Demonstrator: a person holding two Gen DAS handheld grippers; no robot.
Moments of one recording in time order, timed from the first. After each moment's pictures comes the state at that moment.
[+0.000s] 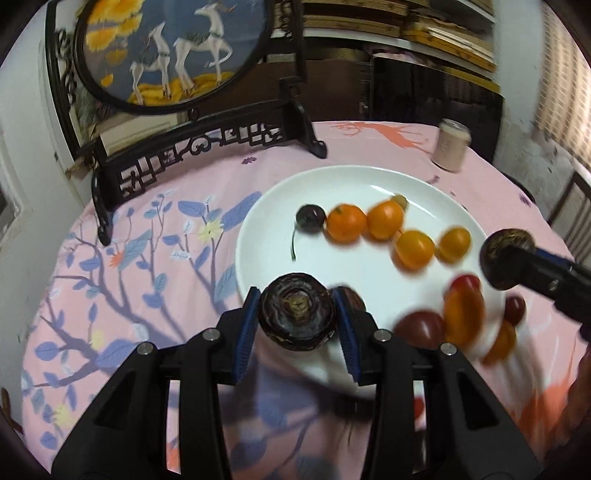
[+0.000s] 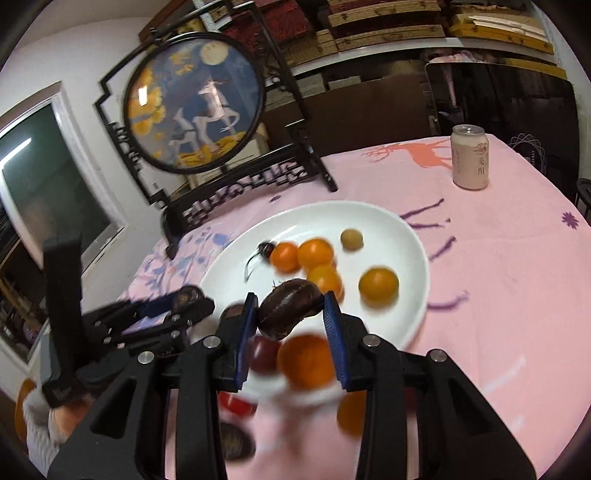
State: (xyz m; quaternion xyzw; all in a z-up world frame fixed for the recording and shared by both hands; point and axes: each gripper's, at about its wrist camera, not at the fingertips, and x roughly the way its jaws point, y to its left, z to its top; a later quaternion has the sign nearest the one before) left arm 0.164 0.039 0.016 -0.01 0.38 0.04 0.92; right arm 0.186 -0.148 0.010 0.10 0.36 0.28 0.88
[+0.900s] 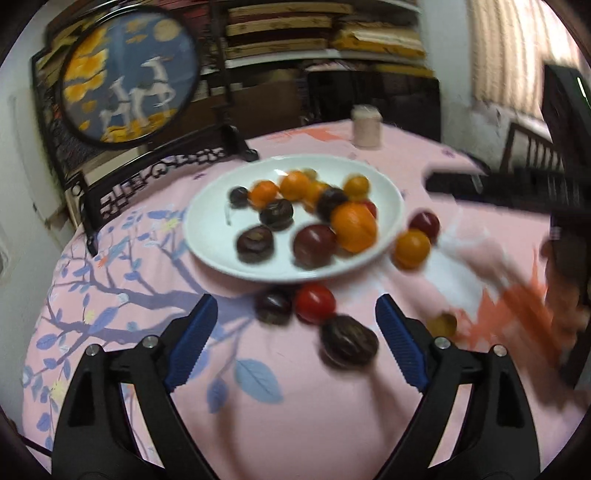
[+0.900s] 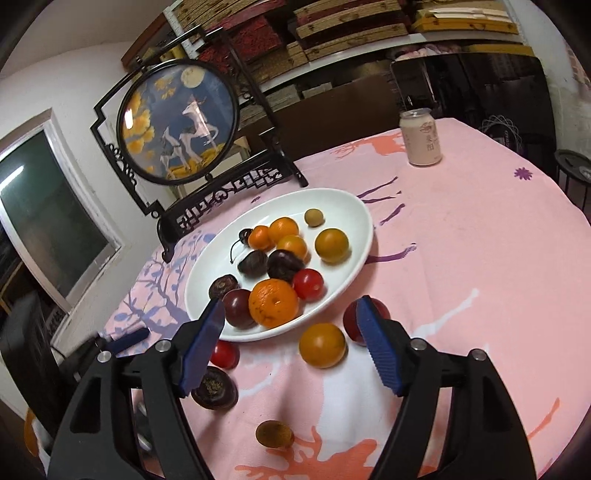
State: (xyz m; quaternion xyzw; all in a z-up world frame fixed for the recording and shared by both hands) left arm 0.056 -0.025 0.002 0.10 0.34 -0.05 0.94; right arm 0.130 -0.208 0.001 0.14 0.36 0.26 0.88
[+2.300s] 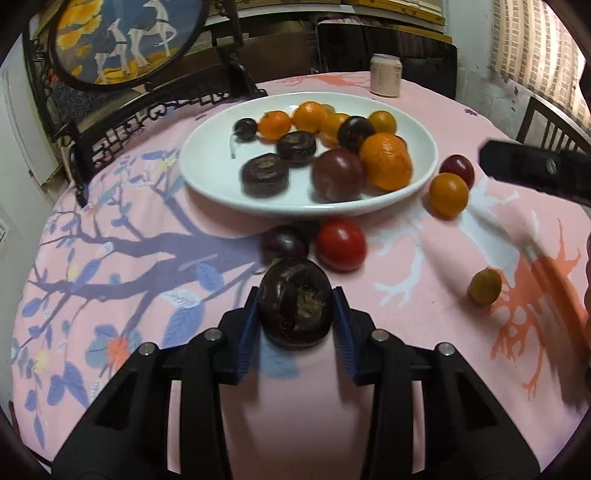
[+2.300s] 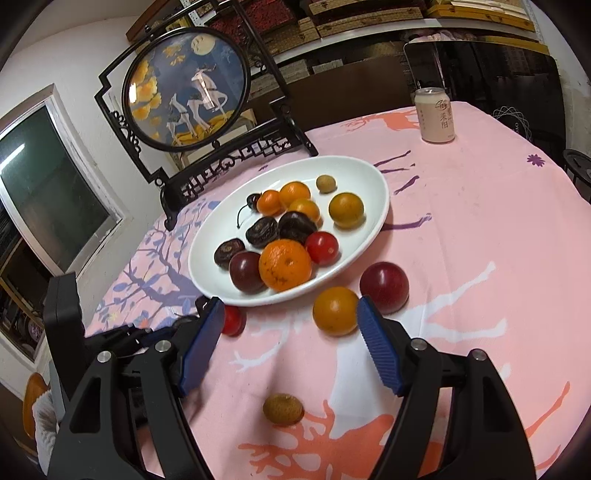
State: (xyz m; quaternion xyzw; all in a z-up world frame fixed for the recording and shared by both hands) left arm 0.071 0.001 -0.029 0.07 0.42 -0.02 0.91; right arm 0.118 -0.191 -0.011 0.11 0.40 0.28 0.87
